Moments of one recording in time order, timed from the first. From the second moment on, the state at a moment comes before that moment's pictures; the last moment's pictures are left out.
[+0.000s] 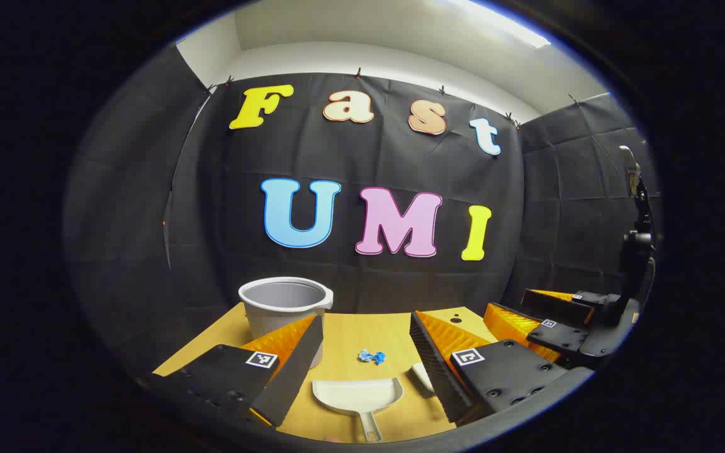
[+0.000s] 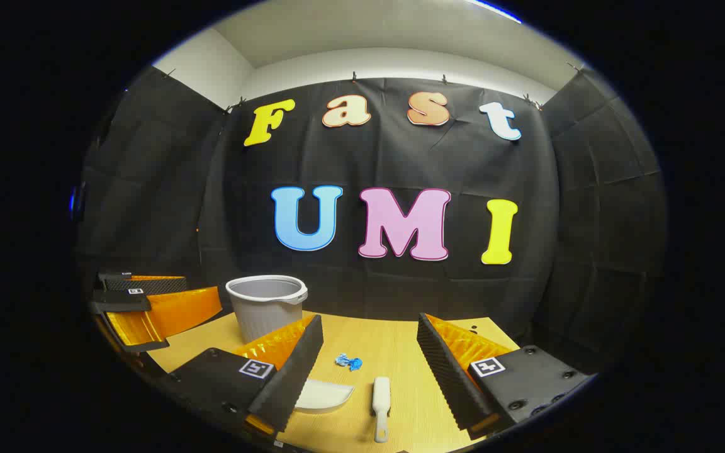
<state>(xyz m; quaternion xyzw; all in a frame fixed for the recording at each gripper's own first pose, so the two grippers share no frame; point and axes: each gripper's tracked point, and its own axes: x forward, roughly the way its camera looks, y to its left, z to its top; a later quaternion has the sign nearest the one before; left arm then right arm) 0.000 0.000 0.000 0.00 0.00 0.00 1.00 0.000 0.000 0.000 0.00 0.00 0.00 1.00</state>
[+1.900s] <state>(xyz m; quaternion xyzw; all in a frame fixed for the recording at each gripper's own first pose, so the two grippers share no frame) 0.070 0.047 0.024 -0.01 0.02 0.05 1.00 0.082 -0.042 -0.011 0.00 0.02 -0.02 1.00</state>
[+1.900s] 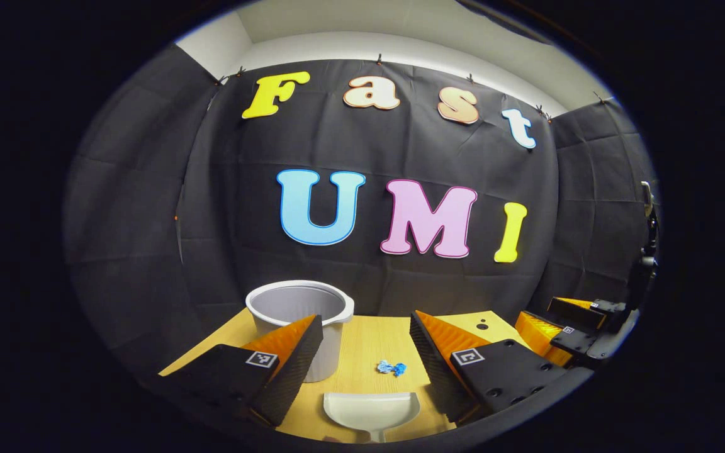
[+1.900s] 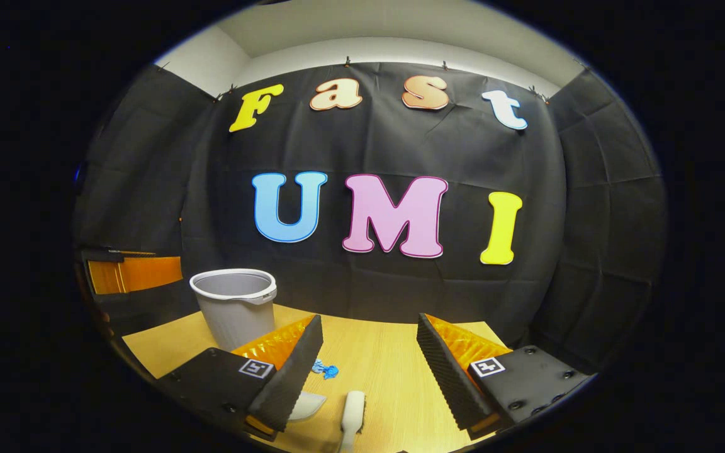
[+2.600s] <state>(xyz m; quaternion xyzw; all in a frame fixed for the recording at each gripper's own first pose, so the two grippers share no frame) 0.102 0.054 -0.058 -0.04 0.17 -0.02 0.98 0.082 -0.030 -0.040 0.02 0.07 -0.09 0.99</state>
